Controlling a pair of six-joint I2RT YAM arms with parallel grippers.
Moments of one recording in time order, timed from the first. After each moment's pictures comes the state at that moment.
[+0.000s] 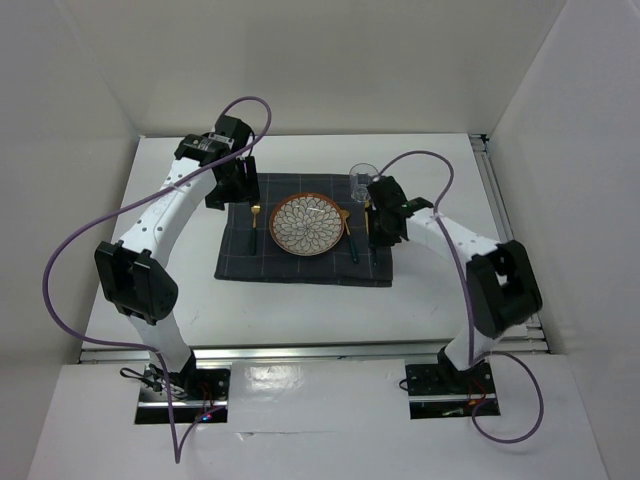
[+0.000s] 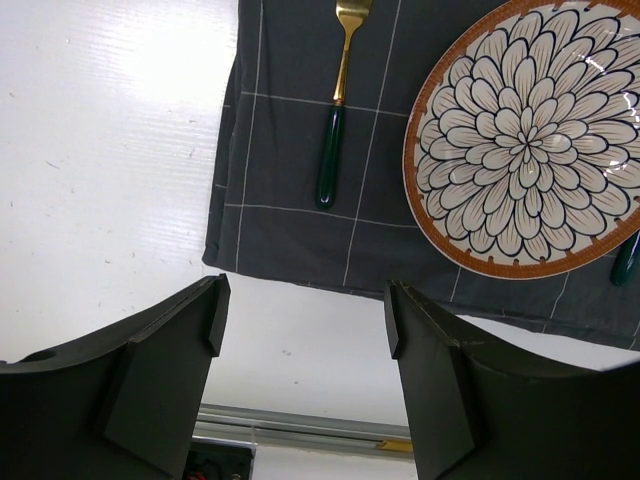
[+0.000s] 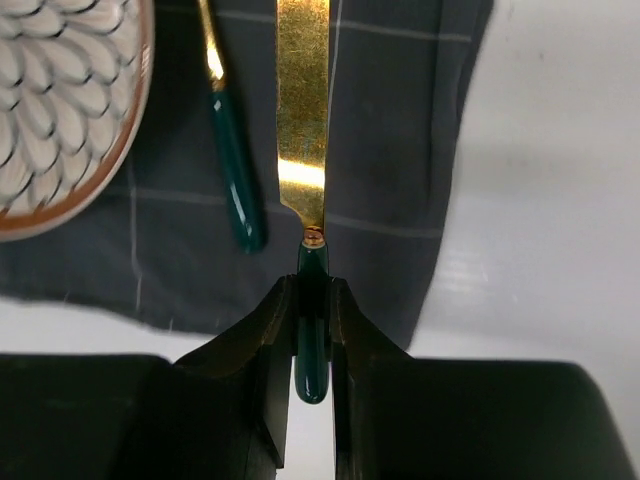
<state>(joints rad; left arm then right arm) -0.32 1.77 1.84 -1.19 -0.22 -0.48 0.44 1.57 1.11 -0.56 0.10 0.36</state>
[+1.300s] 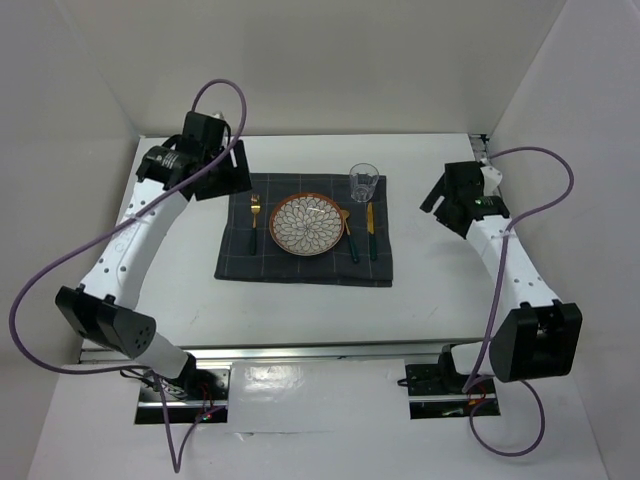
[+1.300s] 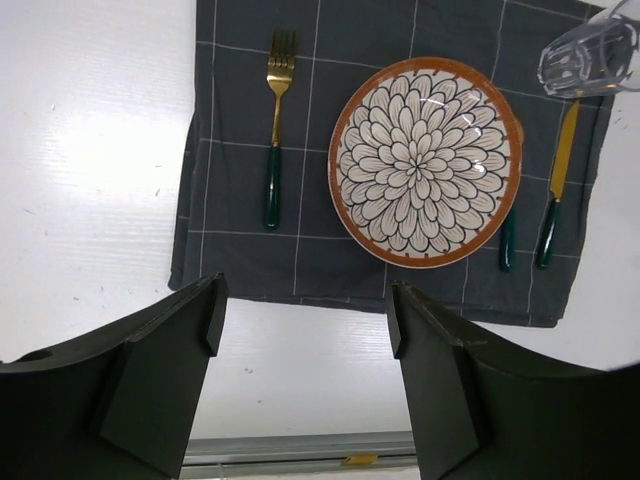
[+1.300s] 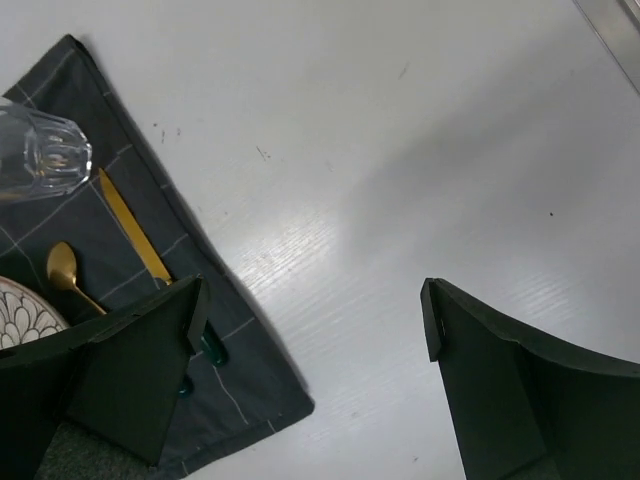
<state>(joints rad) -0.32 1.54 1.77 -1.08 -0.16 -0.48 0.08 1.32 1.15 -0.67 0.36 0.65</state>
